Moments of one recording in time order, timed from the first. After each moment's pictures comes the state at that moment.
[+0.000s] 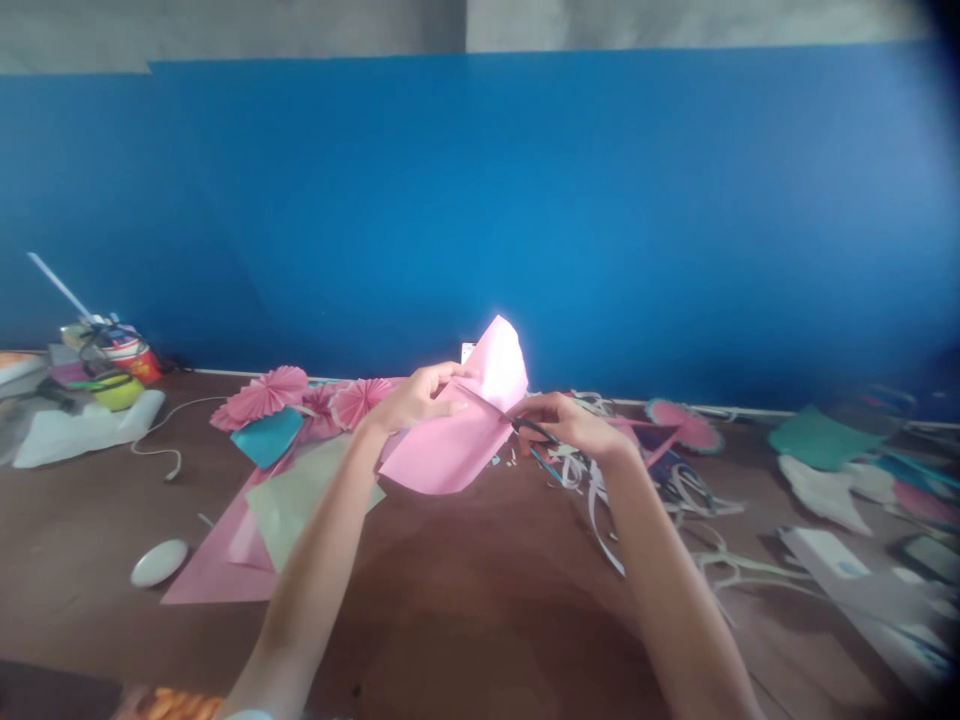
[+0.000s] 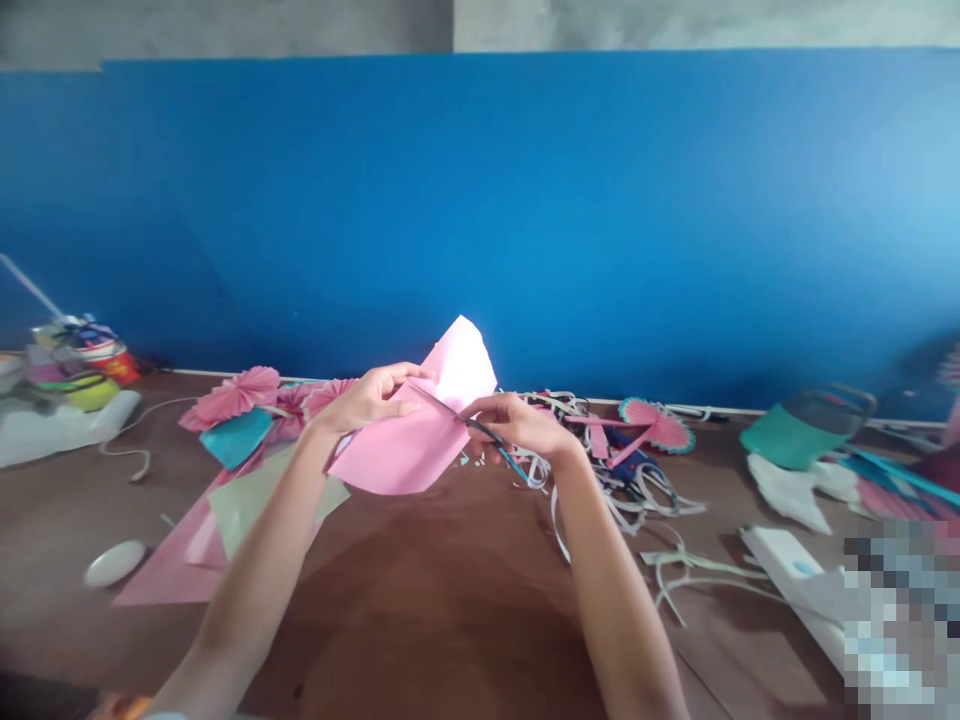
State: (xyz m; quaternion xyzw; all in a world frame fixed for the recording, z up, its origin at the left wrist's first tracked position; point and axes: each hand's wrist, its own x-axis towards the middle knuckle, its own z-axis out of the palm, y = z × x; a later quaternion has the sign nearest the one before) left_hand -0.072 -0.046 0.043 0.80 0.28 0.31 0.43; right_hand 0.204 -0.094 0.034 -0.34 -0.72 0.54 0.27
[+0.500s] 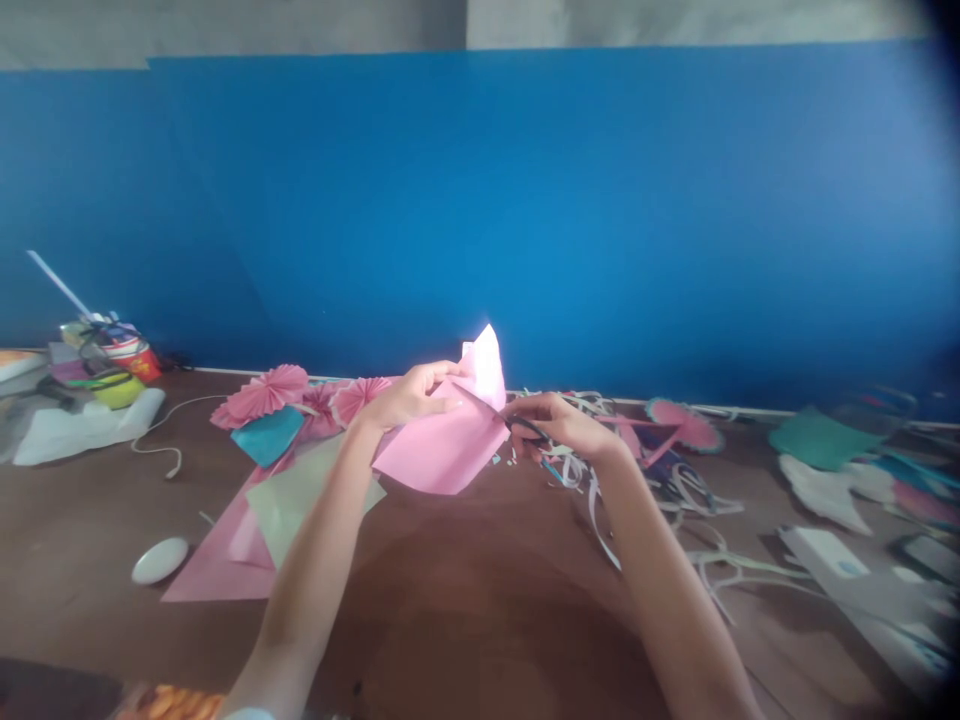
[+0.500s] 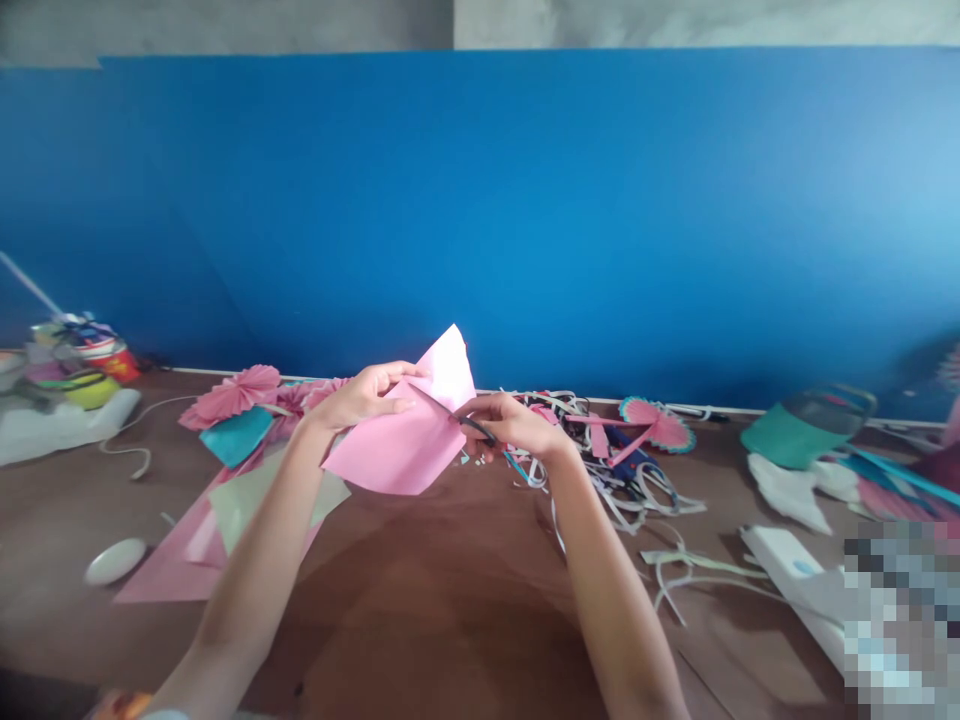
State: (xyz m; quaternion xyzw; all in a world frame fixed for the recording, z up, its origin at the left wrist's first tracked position) left_hand -0.076 -0.046 0.047 0.79 0.29 0.30 0.44; right_hand 0.196 -0.095 0.029 -0.34 -0.69 0.56 0.29
